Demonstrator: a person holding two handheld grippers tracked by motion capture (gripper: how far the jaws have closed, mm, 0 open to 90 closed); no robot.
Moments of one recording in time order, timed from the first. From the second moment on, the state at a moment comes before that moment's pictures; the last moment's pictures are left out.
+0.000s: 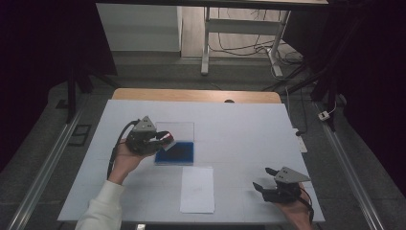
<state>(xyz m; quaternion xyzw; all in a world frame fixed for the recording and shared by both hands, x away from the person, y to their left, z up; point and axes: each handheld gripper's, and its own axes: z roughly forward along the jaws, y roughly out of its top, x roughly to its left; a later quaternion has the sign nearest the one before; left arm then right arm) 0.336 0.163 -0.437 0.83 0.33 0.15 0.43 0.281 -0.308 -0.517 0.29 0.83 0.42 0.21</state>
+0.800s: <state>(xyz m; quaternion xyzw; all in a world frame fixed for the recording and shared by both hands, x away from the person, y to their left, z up) 0.353 0.147 -0.476 0.84 0.35 0.16 0.38 0.280 -0.307 -0.518 0.29 0.84 0.42 0.21</state>
